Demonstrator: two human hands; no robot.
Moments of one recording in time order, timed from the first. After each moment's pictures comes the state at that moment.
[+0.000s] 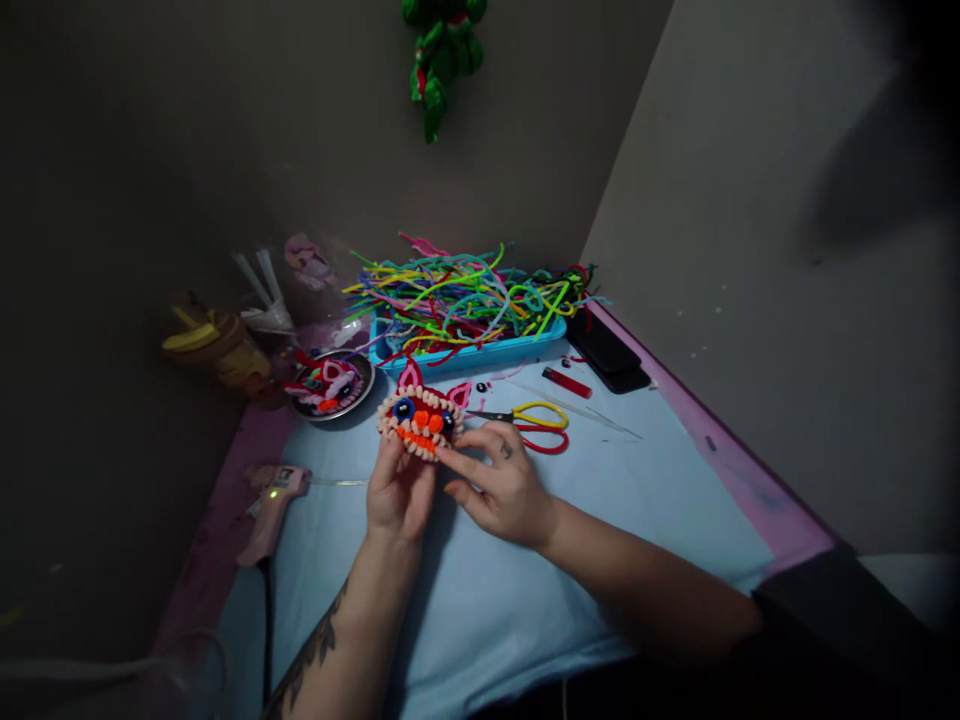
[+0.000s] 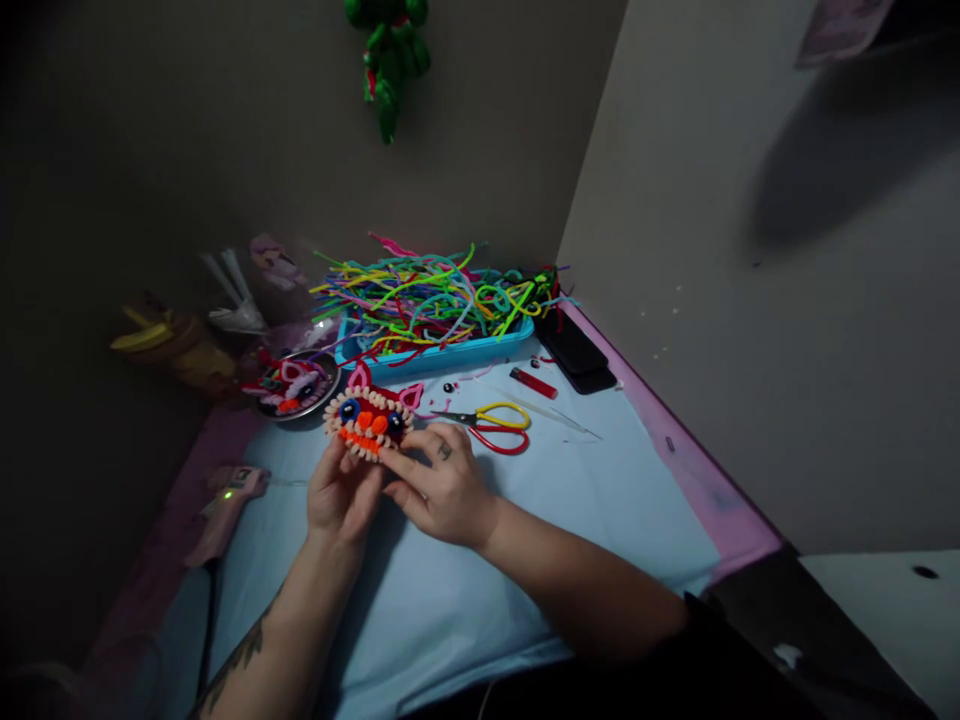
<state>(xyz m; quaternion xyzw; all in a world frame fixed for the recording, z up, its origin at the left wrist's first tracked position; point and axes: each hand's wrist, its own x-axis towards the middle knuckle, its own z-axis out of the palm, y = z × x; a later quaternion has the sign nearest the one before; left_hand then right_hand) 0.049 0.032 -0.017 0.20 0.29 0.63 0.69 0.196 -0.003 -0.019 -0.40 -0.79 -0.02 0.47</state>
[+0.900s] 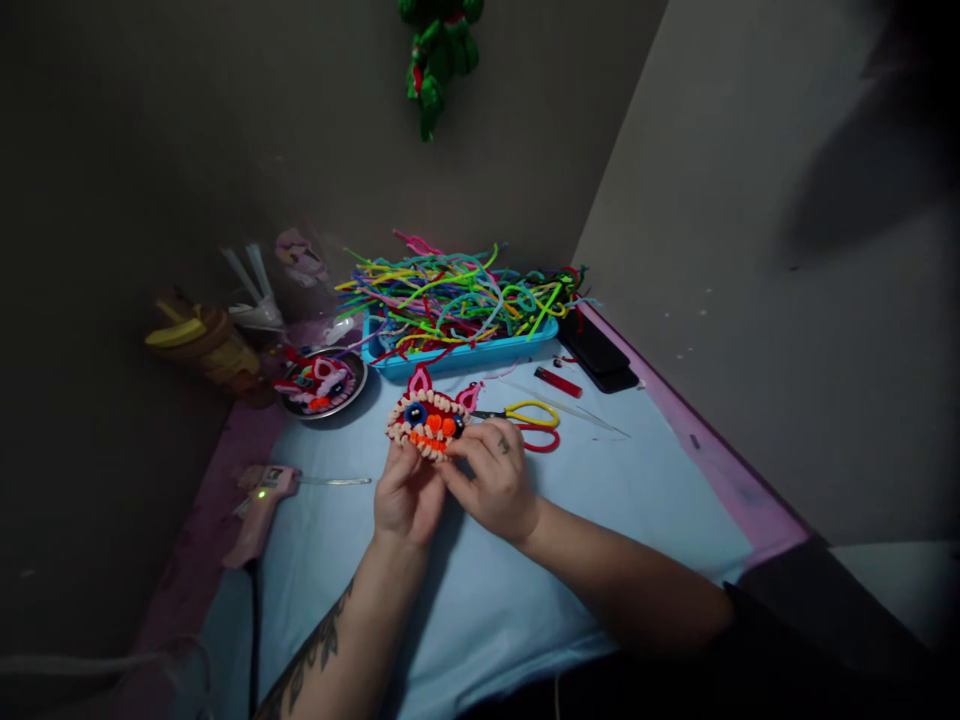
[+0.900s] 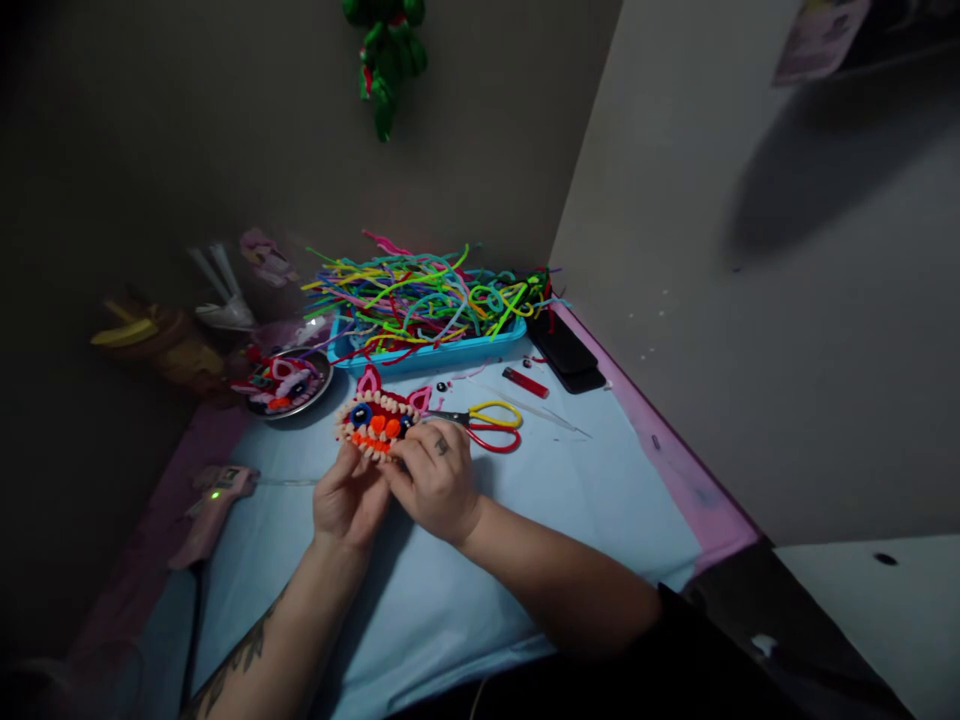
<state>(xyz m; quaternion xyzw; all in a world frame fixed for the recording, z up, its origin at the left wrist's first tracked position) 0.060 0.022 -0.019 0.18 0.25 0.61 0.73 0.182 -0.001 -0.020 -0.48 -0.71 -0.08 0.51</state>
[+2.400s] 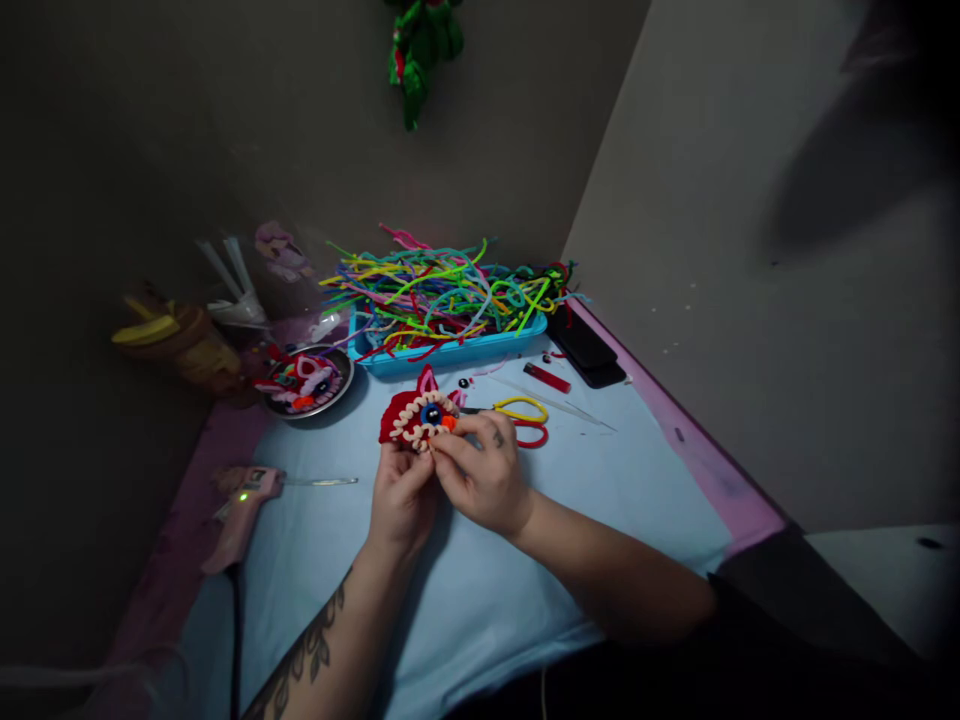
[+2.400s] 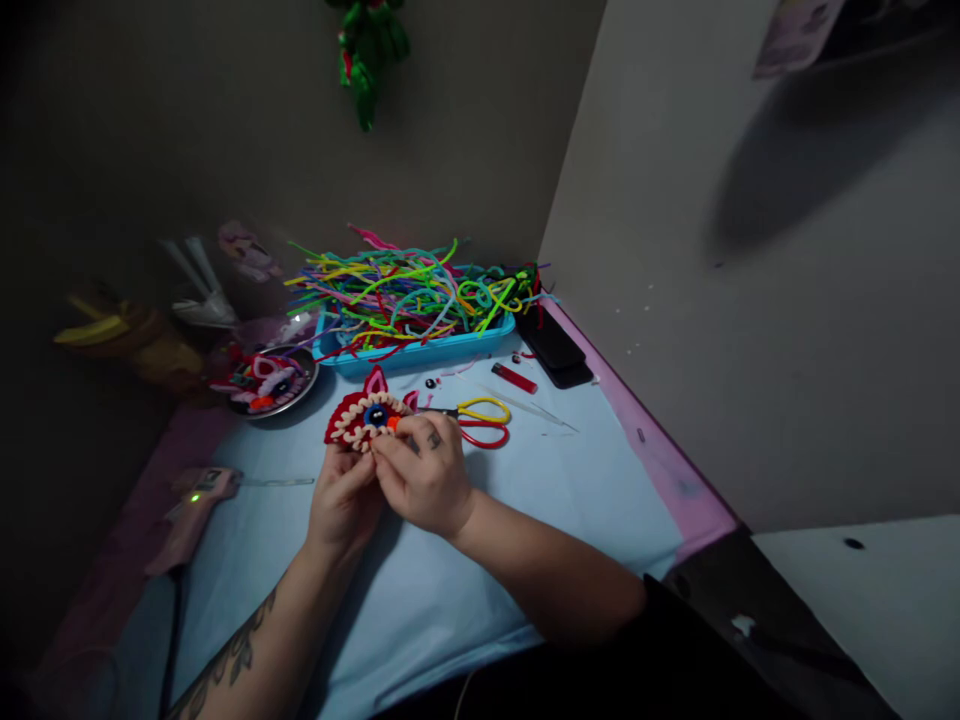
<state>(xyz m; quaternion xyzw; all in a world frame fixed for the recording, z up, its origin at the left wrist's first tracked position) 0.072 0.012 -0.024 0.28 0.28 0.60 0.70 0.188 0.000 -0.014 -0.48 -0.71 -0.10 0.51</state>
